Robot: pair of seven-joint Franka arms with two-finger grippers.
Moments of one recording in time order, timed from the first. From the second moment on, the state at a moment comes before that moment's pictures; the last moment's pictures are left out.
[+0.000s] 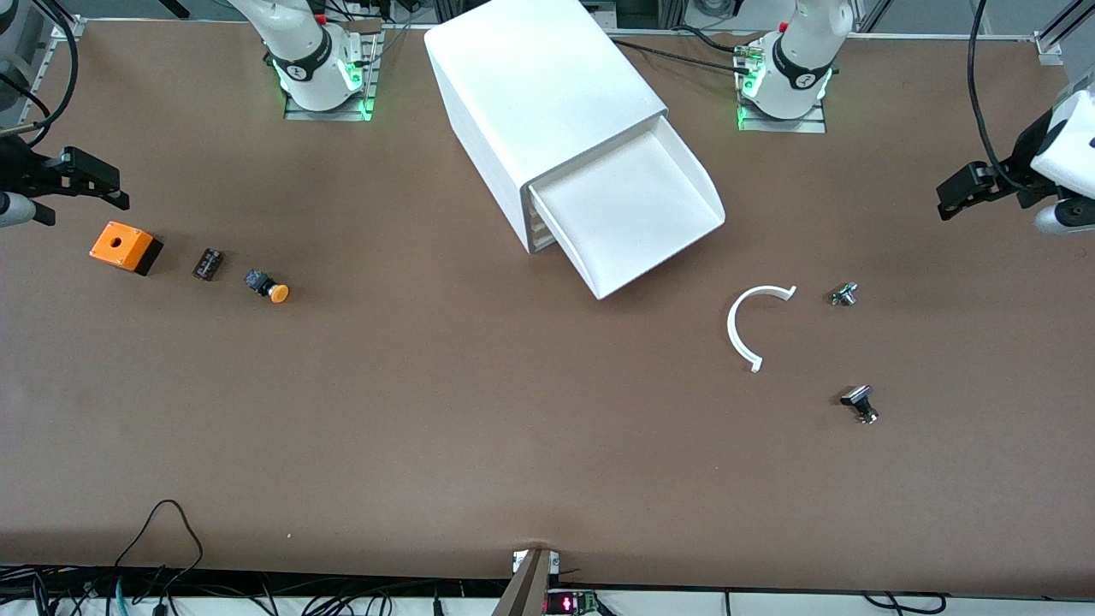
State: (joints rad) left arm 0.18 -0.03 -0.22 -1.64 0.09 1.57 -0.16; right arm -0.13 0.01 0.05 -1.63 0.01 1.58 -0.32
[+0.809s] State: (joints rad) left arm 0.17 -0.02 -0.22 -1.64 -0.01 1.53 -0.16; right arm -0.13 0.01 0.08 -1.63 0.01 1.58 -0.32
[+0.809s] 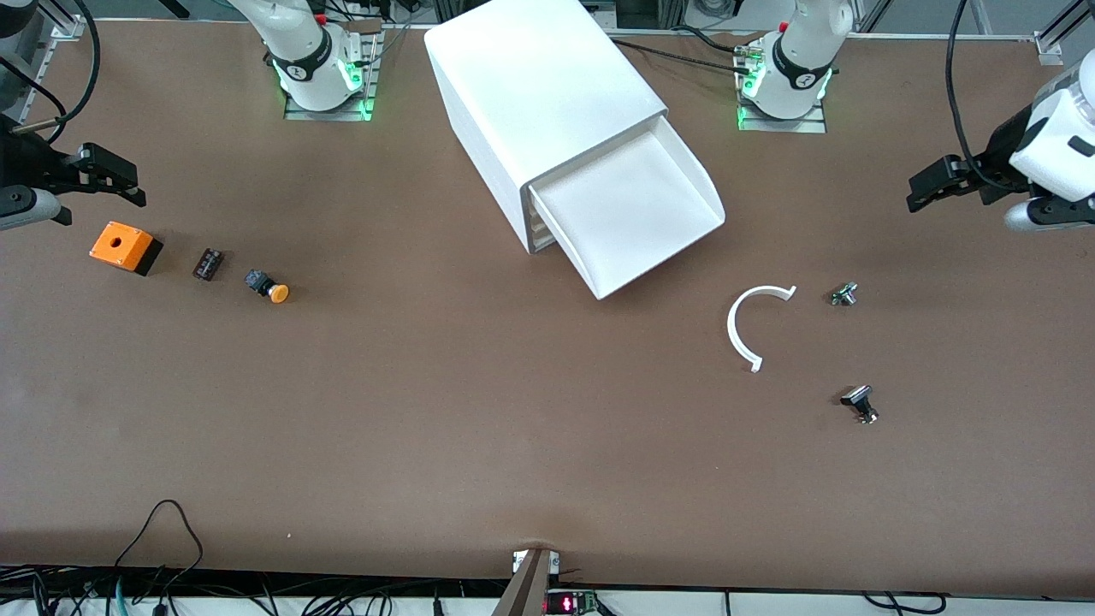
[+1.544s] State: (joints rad) left arm 0.16 0.08 -0.22 -1.63 -0.01 1.49 -0.16; right arm -0.13 -0.05 0.09 -1.68 0.00 1.62 -0.32
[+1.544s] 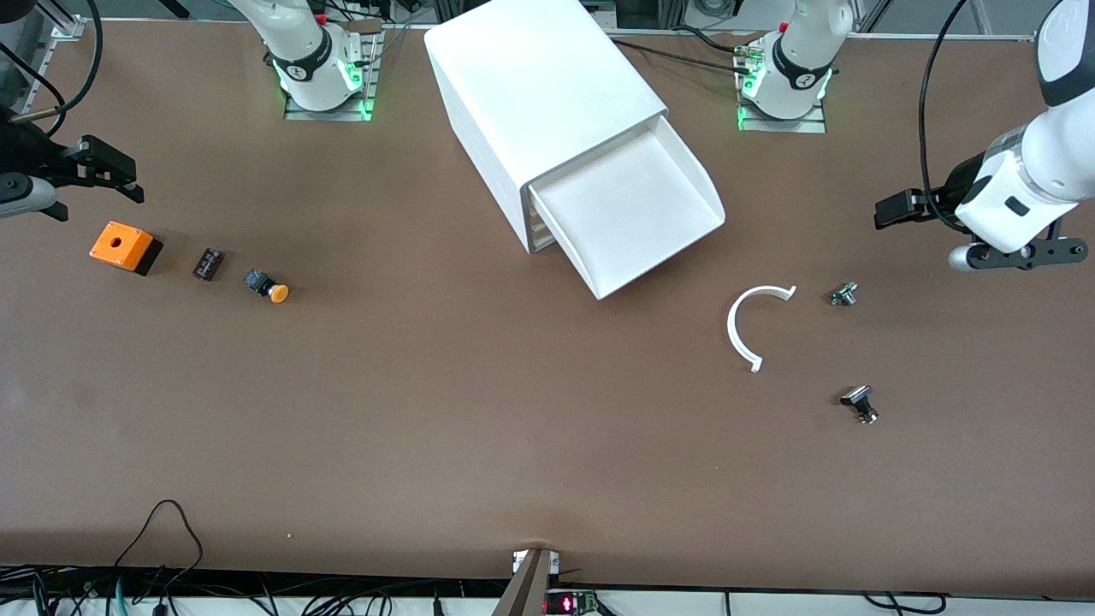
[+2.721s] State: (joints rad) left arm -0.19 0.30 -0.24 -1.73 -0.03 1.98 -0.93; right arm -0.13 -0.06 0.08 -1.69 0.00 1.60 -0.36
